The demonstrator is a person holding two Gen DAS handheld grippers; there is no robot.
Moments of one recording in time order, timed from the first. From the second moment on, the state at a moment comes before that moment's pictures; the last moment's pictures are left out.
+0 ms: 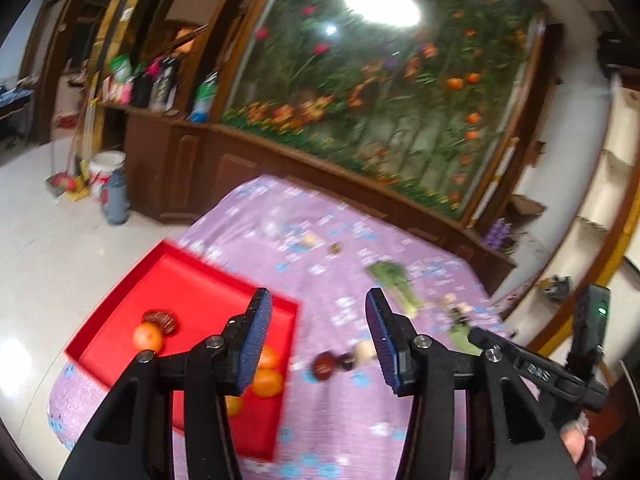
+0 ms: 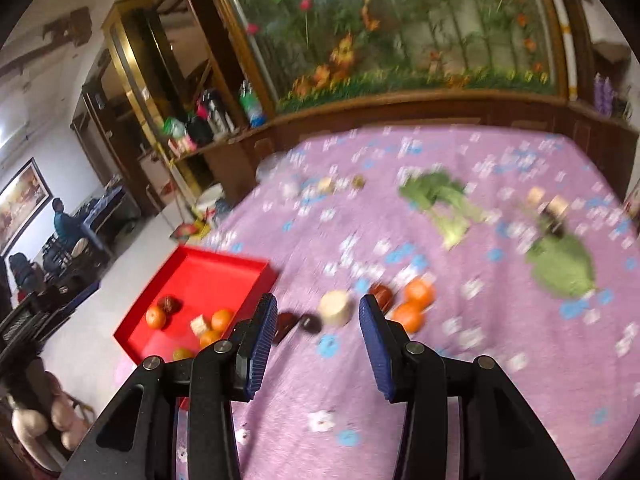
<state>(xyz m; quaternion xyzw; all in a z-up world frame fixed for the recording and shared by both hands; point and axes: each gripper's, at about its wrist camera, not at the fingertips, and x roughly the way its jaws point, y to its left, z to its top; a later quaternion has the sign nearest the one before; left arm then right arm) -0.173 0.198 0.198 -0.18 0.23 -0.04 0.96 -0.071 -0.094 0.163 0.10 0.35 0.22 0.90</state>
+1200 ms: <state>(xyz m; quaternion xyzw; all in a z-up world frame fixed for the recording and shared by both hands) 0.010 0.075 0.047 -0.10 0.46 -0.14 0.87 0.054 -0.133 0.038 0.12 0.47 0.20 0.85</state>
